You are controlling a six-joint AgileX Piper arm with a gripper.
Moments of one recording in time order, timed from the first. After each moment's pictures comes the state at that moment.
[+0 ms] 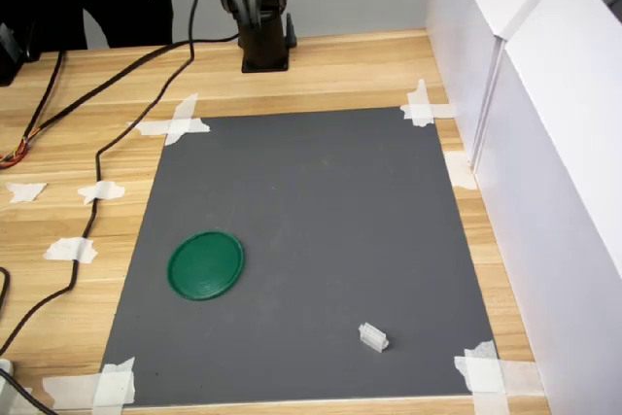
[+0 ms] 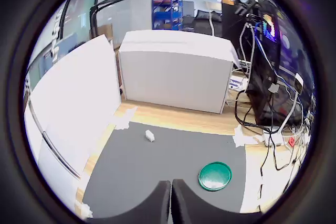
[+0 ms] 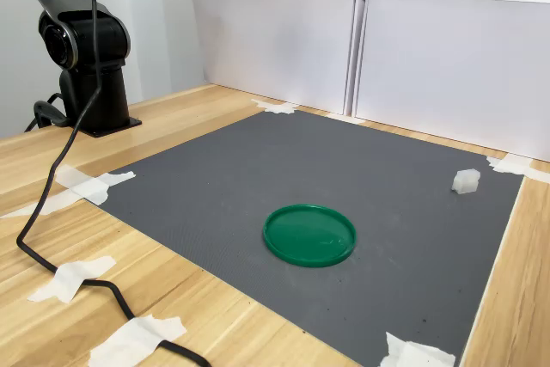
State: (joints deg) arm 4.8 48.9 -47.0 11.8 32.2 -18.0
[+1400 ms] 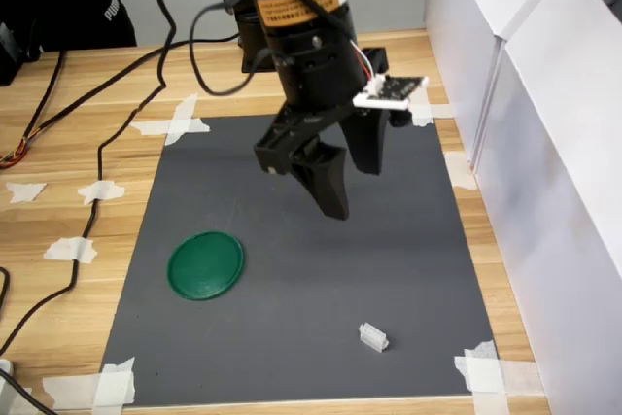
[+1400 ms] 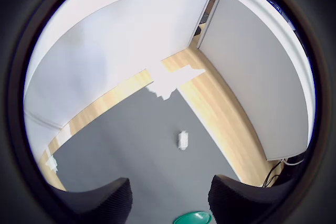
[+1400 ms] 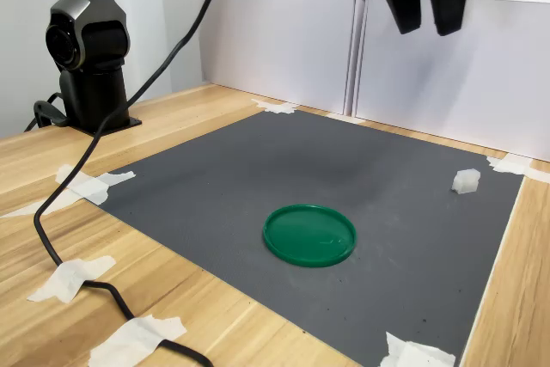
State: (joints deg) arm 14.3 107.6 -107.0 7.0 65.3 -45.3
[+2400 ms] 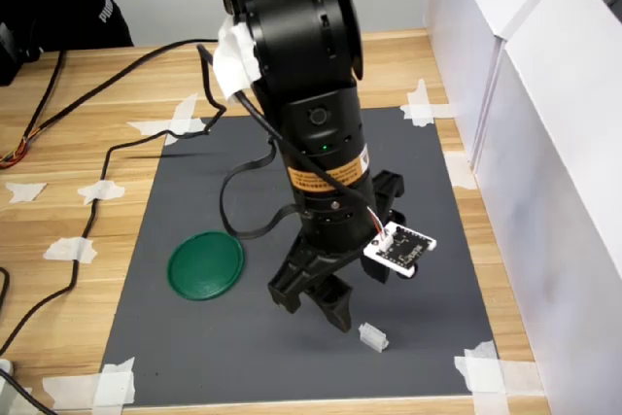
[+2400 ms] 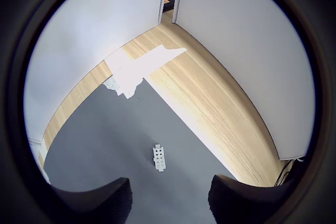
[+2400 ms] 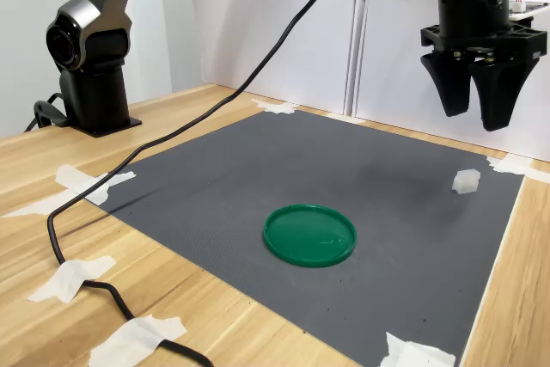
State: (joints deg) arm 14.3 121.3 -112.9 4.1 60.6 -38.7
